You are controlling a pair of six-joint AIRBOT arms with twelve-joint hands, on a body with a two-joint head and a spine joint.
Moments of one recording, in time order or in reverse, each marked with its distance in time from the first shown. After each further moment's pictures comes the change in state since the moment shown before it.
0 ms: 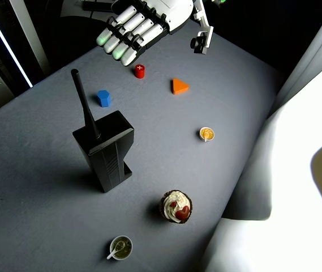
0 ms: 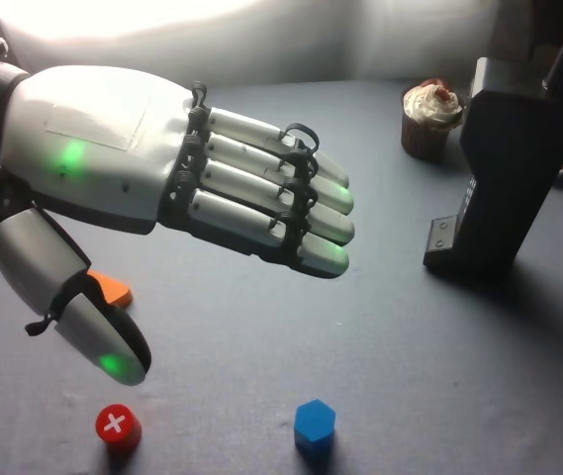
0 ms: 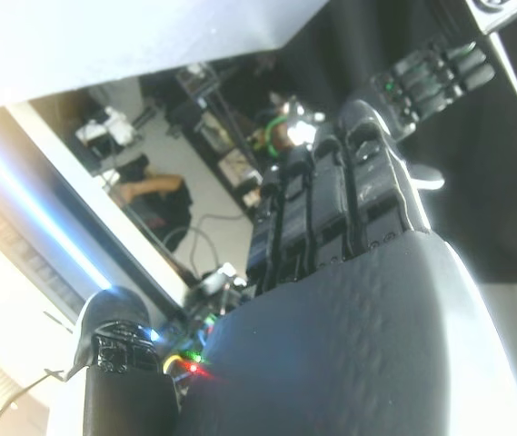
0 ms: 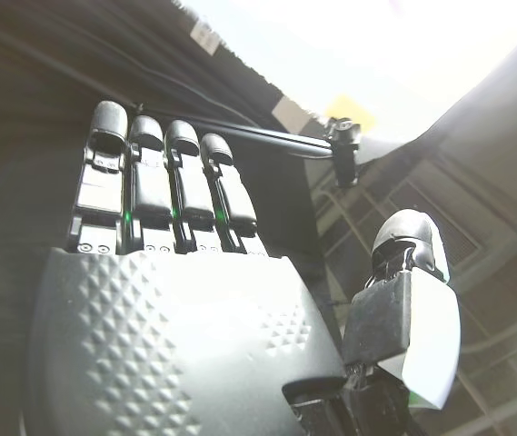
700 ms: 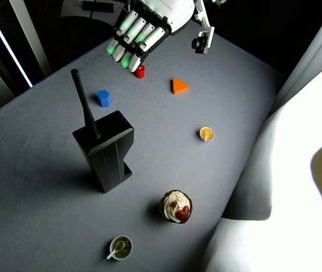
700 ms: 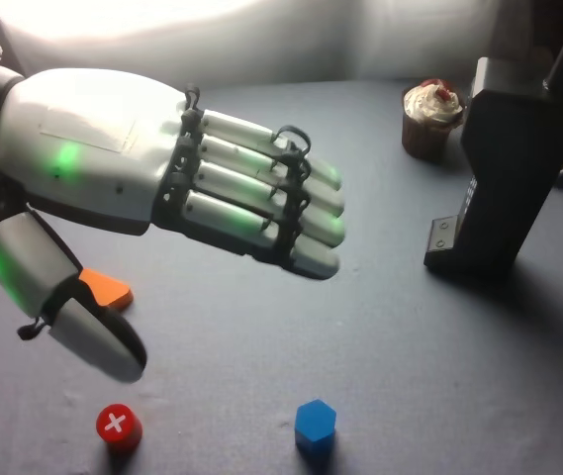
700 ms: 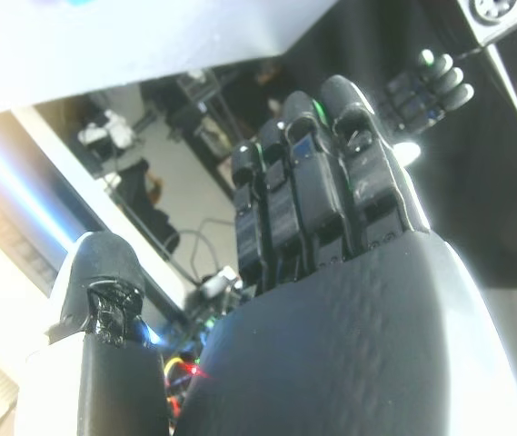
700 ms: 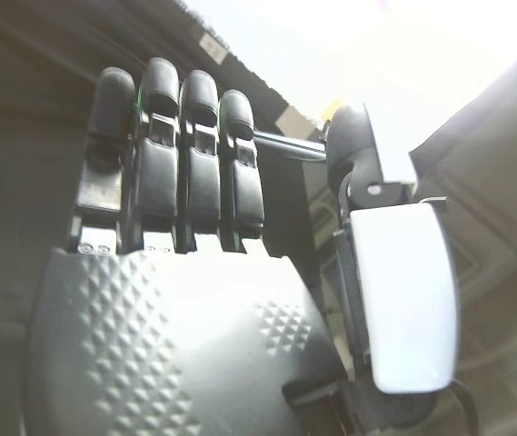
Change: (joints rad) left arm 0.011 0.001 0.011 -0.008 -0.013 0.006; right arm -0.011 0.094 -0.101 0.010 0.002 0.002
